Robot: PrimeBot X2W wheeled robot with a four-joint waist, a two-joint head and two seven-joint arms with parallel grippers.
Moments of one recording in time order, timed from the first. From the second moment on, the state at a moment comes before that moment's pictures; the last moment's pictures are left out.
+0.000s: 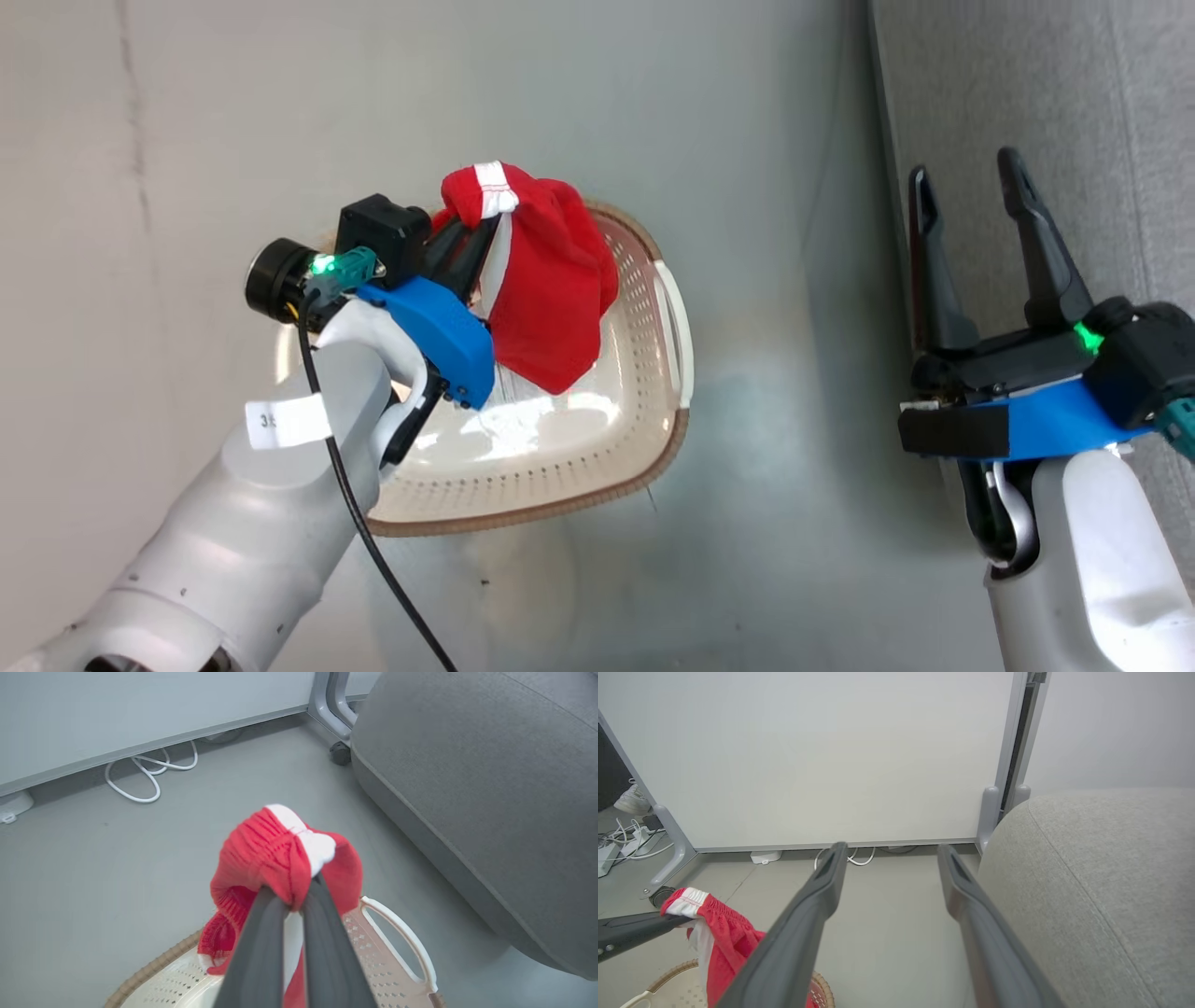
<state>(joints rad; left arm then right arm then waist) -0.91 0.23 -0.94 0.85 -0.76 -0.13 -0.26 -0.40 -0.05 0.02 0.07 0.11 0.13 -0.26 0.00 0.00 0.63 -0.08</state>
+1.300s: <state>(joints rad) -0.82 0.15 -0.77 0.52 -0.52 -0.13 -0.26 -0.17 -0.05 0.00 0.14 0.13 0.13 -0.26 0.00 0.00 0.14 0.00</state>
